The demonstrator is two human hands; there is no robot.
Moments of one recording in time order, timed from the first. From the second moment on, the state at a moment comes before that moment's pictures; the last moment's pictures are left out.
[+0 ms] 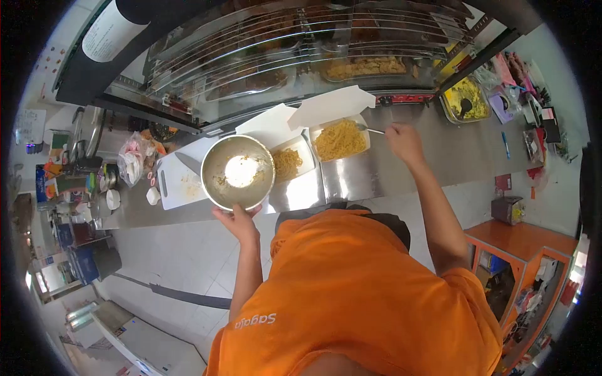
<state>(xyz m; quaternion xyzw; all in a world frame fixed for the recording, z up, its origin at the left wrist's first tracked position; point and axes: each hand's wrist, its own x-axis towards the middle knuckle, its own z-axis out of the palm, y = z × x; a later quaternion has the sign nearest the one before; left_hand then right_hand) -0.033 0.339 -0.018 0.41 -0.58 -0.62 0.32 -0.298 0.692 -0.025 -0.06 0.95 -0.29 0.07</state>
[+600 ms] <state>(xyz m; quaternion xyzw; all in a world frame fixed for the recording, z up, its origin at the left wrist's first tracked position) -0.031 0.307 0.022 0.46 -0.52 -0.65 0.33 -0.299 0.703 0.158 -0.10 0.93 -0.35 -0.05</state>
